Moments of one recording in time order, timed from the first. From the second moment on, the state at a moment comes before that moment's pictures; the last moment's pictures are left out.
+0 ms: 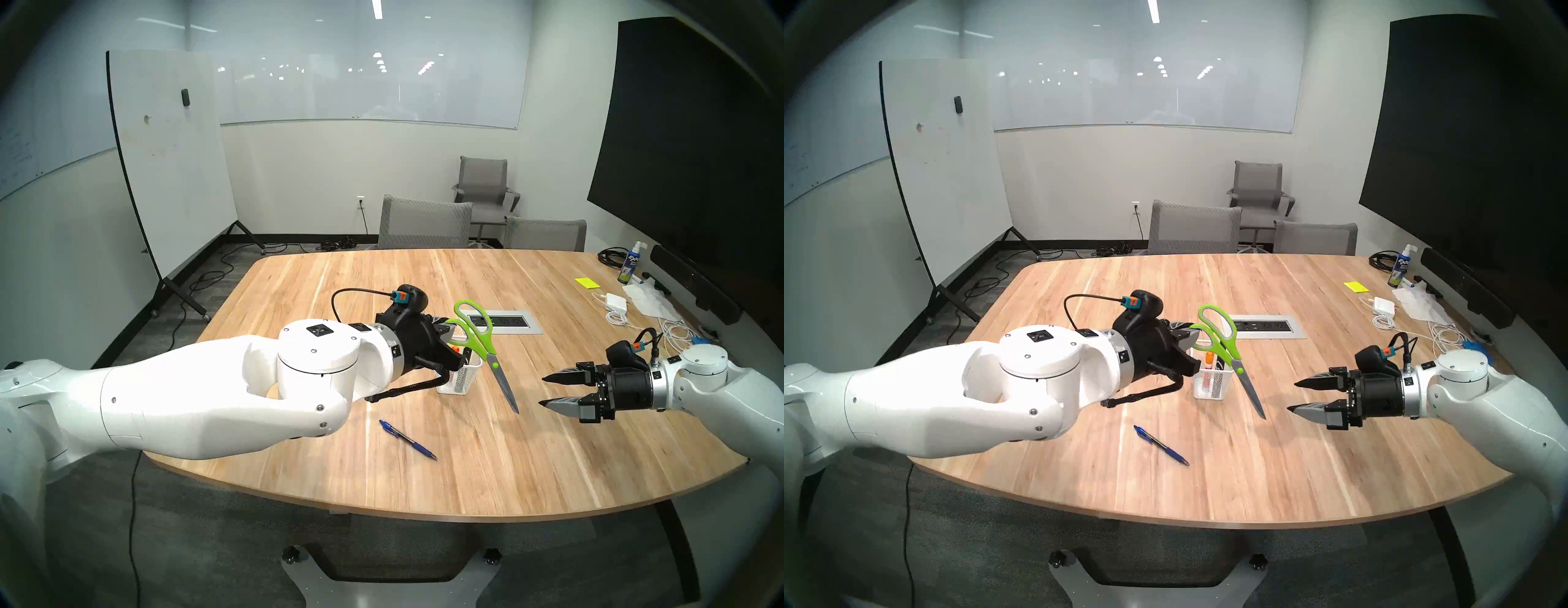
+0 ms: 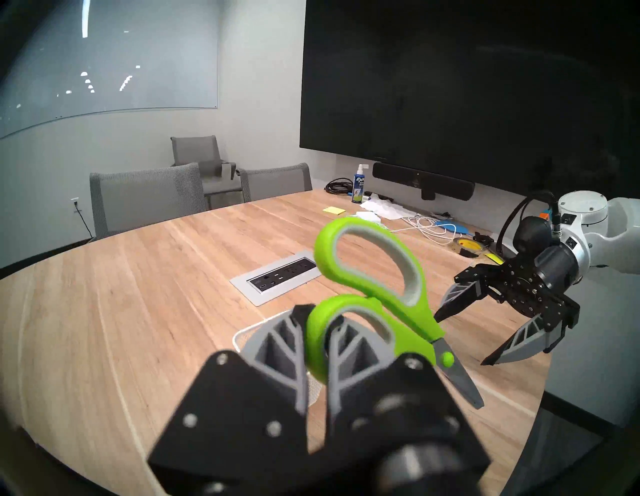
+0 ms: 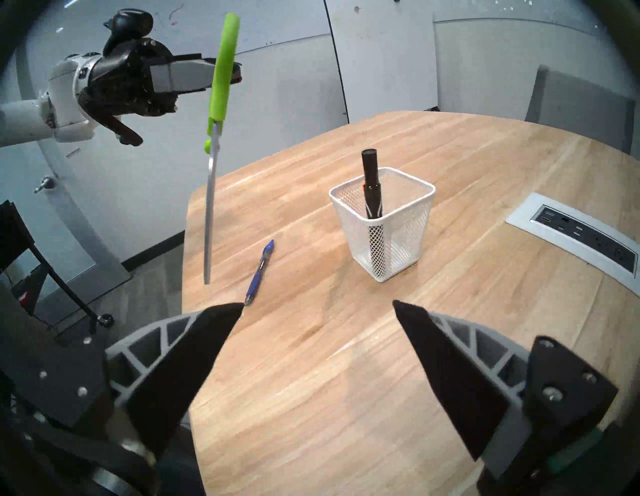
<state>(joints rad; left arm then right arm) 0.53 -0.74 -0.19 -2.12 -1.34 0.21 0.53 -1.44 -0.26 1.14 -1.55 1.02 0.12 0.94</state>
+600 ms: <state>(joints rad) 0.47 -0.71 -0.23 -2.14 -1.41 0.36 0.52 -1.50 -0.25 1.15 -1.58 1.00 0.03 0.85</state>
